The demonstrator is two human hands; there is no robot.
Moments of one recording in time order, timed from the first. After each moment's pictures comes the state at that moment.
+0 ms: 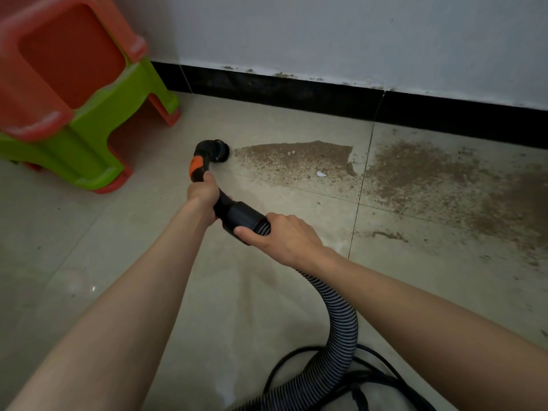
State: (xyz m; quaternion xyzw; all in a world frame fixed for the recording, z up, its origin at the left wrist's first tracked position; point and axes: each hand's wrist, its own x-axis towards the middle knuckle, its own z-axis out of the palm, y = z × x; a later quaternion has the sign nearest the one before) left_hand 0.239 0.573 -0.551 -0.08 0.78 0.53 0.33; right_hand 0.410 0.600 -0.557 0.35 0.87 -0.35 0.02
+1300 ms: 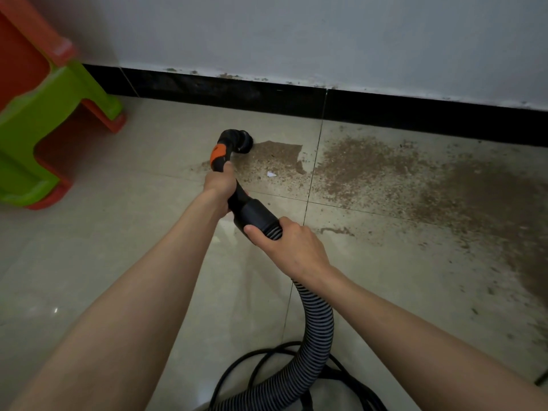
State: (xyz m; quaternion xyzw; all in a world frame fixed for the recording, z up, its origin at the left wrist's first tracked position) left_hand 0.331 0.659 -0.555 0.04 0.77 0.49 0.41; right_hand 0.503 0.632 -0.563 0.48 0.79 -0.38 -0.05
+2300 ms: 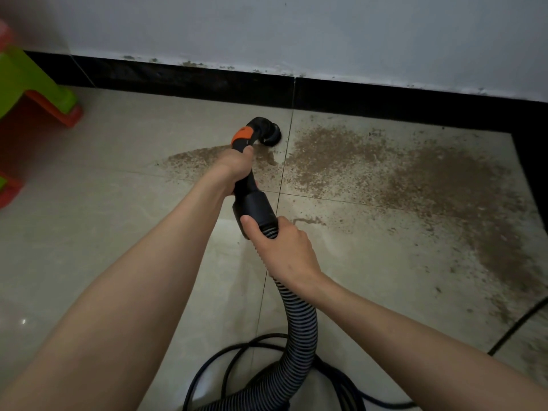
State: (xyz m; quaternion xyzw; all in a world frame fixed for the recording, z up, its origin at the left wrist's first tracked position) left_hand 0.386 0.705 -0.541 0.21 0.79 0.37 0.44; right_hand 0.539 0.626 -0.554 0.54 0.69 -0.47 -0.11
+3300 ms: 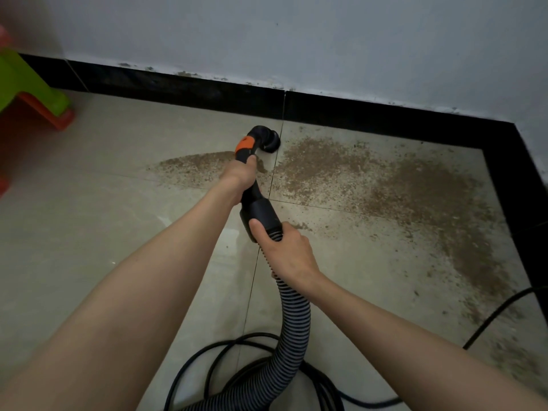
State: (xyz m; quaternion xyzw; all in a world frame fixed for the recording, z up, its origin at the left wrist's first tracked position) left_hand 0.411 0.710 -0.546 0.19 0.78 0.40 0.44; right_hand 0.559 0.635 -0.559 0.56 0.66 -0.49 -0.11
